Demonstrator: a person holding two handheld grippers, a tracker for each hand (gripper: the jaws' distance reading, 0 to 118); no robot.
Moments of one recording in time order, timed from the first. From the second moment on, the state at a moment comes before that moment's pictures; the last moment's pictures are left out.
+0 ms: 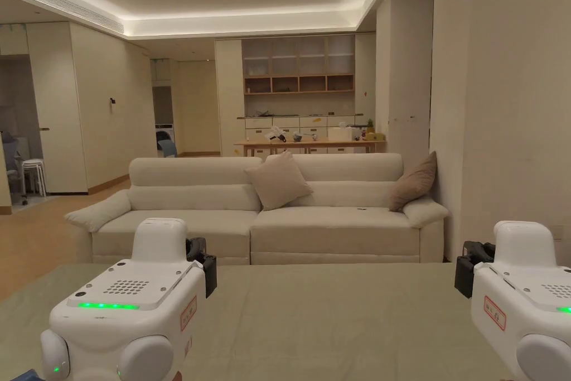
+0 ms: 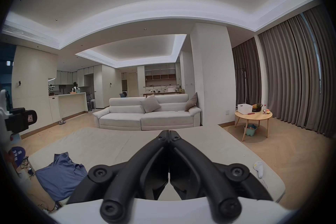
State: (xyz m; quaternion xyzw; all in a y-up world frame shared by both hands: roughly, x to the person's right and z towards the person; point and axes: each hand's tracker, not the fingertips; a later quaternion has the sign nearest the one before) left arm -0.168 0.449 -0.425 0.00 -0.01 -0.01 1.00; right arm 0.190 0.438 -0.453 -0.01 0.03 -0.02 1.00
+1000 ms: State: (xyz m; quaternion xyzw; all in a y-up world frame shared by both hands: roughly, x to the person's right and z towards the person) left arm -0.442 0.431 -0.162 -0.02 0.43 0.03 0.90; right arm -0.185 0.427 -0.432 -0.03 0.45 0.02 0.89
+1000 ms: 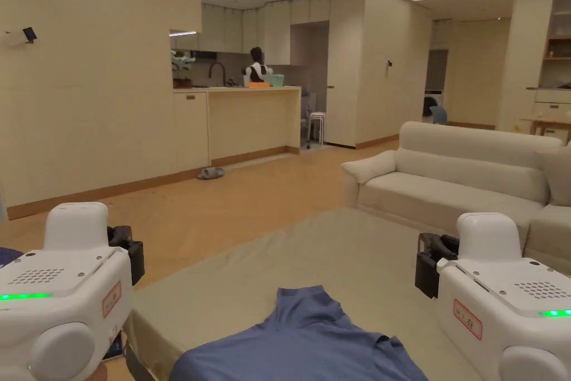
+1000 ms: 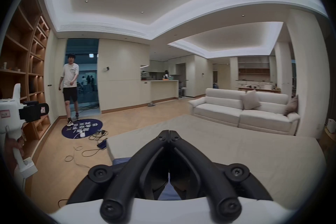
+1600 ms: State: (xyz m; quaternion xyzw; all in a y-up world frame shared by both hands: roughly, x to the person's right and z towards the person) left arm -0.529 0.287 -0.388 -0.24 0.22 0.14 0.93; right arm -0.209 0.342 -0.531 -0.11 0.42 0.06 0.90
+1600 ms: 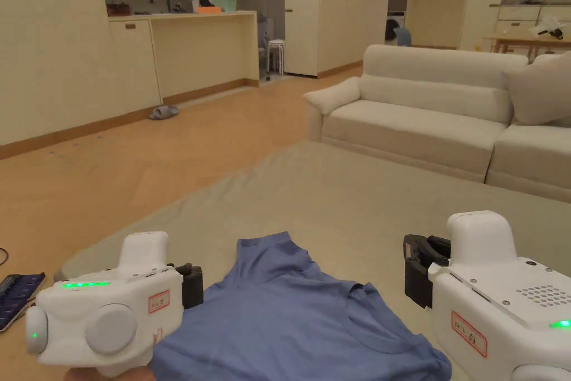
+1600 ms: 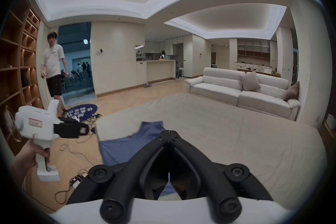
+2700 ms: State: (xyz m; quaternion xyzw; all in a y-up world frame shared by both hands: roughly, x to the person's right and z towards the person) left arm -0.504 0.145 -0.594 -0.42 0.19 0.18 0.87; right arm -0.095 0.238 -0.619 -0.24 0.31 0.02 0.92
